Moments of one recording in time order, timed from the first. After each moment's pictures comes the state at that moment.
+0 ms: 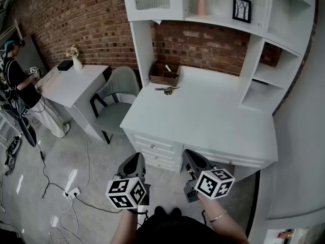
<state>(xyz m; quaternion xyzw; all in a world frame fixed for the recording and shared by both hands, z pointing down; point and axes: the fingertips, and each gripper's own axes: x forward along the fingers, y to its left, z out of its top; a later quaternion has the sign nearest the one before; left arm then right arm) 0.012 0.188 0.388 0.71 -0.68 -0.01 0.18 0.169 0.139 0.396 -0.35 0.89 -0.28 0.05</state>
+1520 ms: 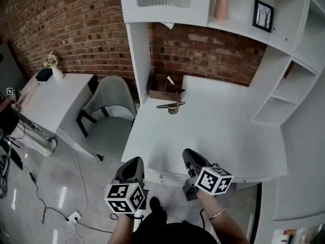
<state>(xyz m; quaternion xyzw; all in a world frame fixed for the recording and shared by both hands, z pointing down) -0.111 -0.007 0.419 0.76 -0.62 0.02 0.20 0.053 -0.061 0.434 -0.42 0.84 -0.33 0.05</state>
